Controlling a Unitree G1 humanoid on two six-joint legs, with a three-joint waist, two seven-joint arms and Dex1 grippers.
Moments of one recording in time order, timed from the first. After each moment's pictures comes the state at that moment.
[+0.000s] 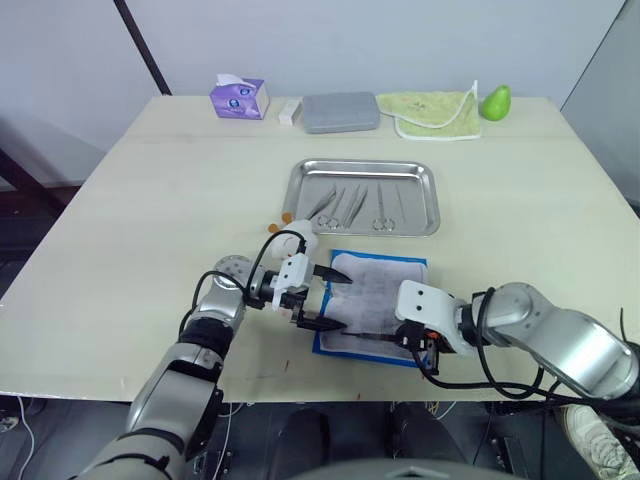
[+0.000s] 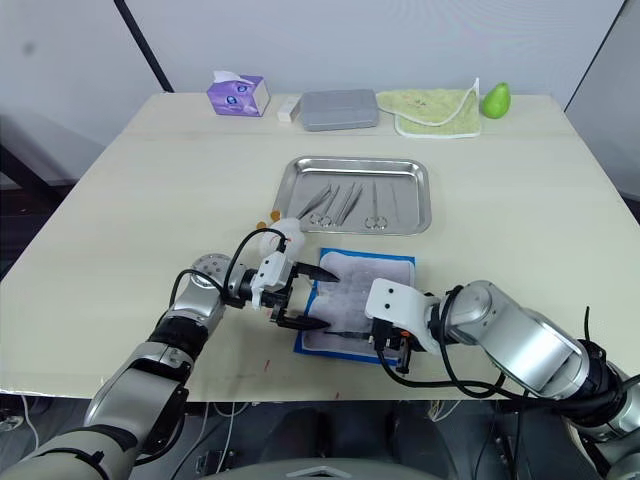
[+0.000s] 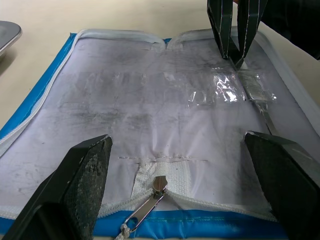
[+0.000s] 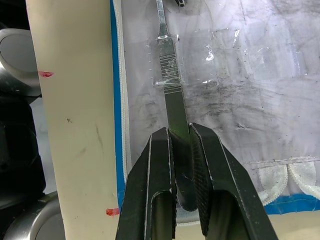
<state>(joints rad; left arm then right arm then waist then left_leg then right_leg) -0.60 0.45 -0.24 0.78 -0.22 -0.40 -1.57 -0.50 -0.76 0.55 -0.73 0.32 1.26 0.77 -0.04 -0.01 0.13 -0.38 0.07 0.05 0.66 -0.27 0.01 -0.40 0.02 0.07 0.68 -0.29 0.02</state>
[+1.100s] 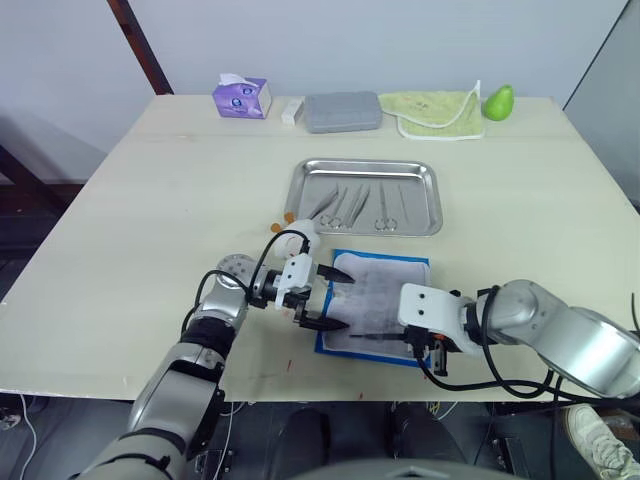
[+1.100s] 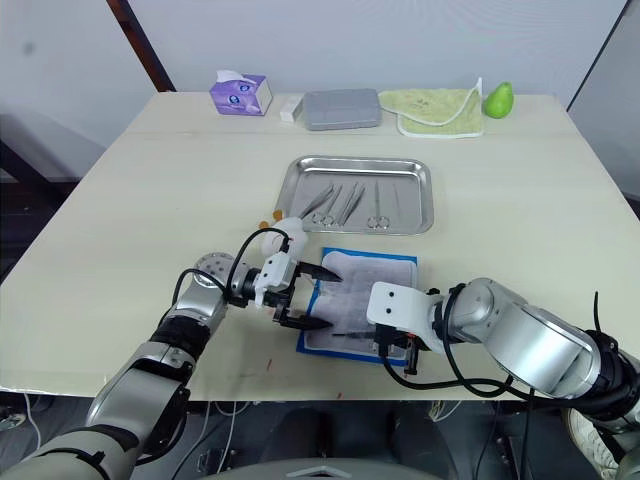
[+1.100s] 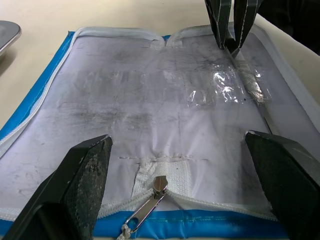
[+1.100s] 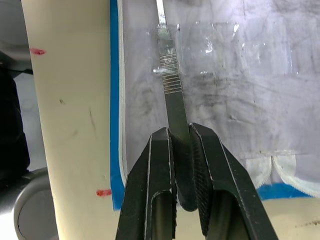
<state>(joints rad) -0.59 0.44 -0.25 0.76 -0.20 -0.40 -1.55 -0.56 -0.86 0.62 -0.79 0.34 1.29 0.74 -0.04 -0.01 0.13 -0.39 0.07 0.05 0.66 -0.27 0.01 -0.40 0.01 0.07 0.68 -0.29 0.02</state>
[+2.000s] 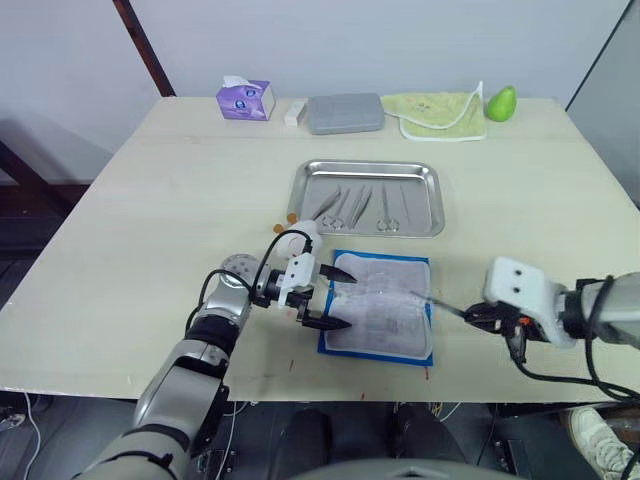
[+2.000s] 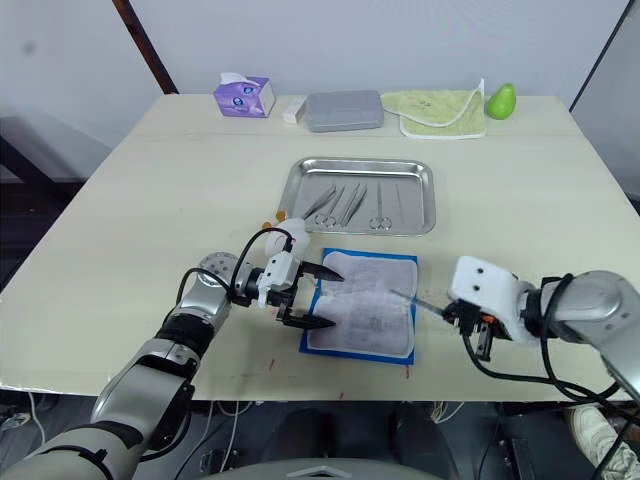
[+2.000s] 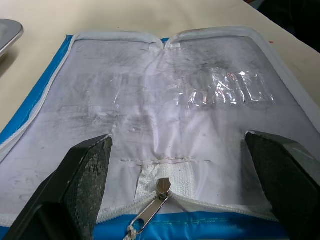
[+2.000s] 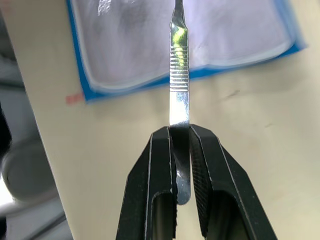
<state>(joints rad) -0.61 0.42 -0.25 0.81 -0.19 -0.42 -1.55 -0.17 -1.10 -0.06 -0.81 0.53 1.06 0.88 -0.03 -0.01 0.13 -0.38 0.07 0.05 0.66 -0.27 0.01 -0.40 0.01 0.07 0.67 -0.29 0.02</state>
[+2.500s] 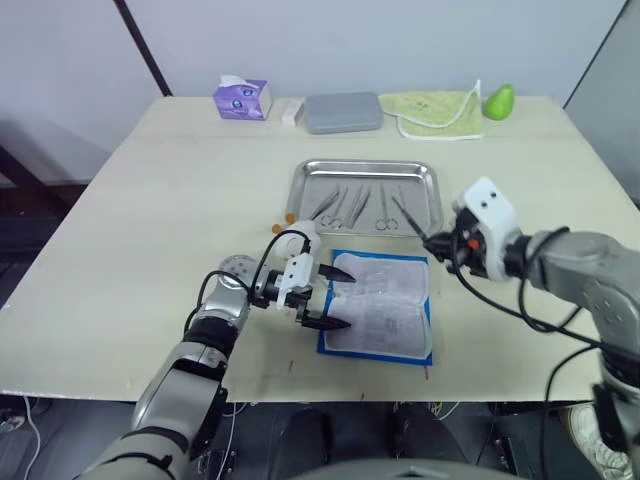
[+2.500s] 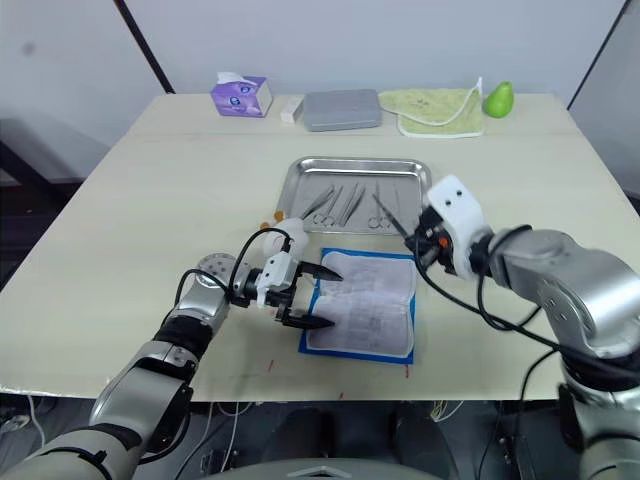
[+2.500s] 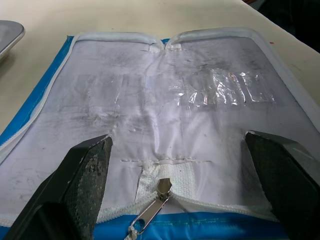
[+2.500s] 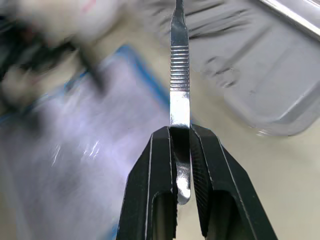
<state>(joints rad) -0.60 0.42 -0.24 0.77 -0.19 -0.41 -1.54 -0.62 -0.57 0.01 -0.56 0.57 1.47 0.43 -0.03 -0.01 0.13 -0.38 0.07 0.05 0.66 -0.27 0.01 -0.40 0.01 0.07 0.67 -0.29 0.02</state>
